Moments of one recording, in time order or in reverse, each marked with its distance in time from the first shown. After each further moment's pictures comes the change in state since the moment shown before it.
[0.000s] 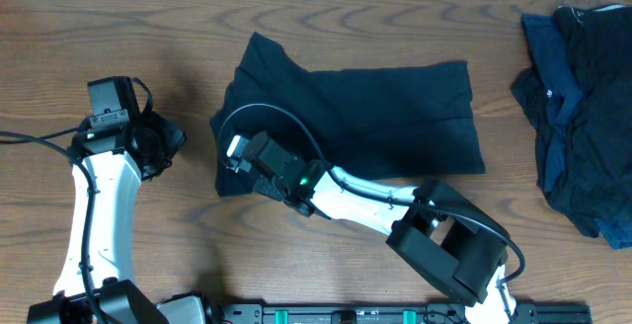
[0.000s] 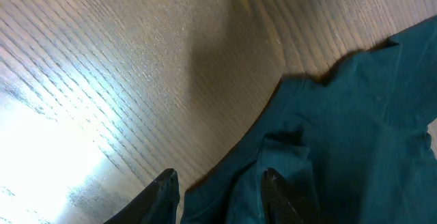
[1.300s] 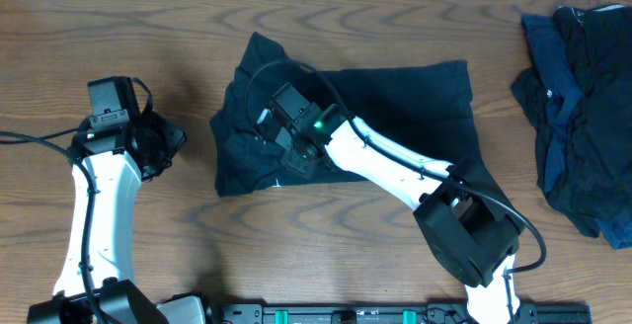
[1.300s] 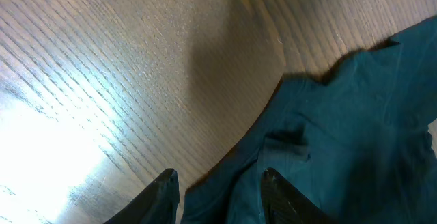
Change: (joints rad) left arm 0.000 0.000 0.000 -0.002 0.000 0.000; right arm -0.172 0.003 0.248 -0.604 -0.180 -0.070
